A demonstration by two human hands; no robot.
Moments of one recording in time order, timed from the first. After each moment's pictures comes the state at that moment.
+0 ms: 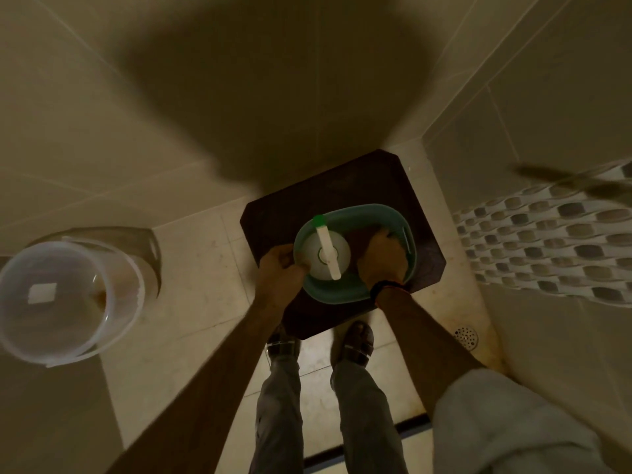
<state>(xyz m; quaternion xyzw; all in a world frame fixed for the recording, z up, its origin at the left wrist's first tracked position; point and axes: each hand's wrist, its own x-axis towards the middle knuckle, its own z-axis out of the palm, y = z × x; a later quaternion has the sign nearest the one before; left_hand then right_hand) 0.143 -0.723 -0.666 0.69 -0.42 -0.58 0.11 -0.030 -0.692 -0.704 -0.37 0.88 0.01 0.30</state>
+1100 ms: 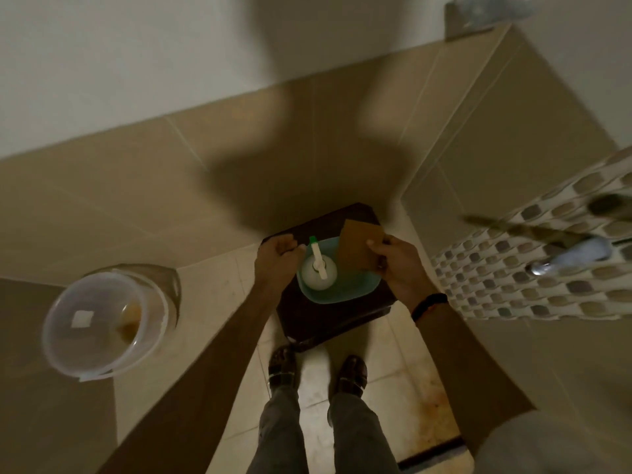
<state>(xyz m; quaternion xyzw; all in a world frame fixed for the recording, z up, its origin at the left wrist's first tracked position) 0.133 -0.716 -0.495 0.68 -0.41 -0.57 0.21 -0.067 -0.654 -0.521 -0.06 0.63 -0.50 0.59</state>
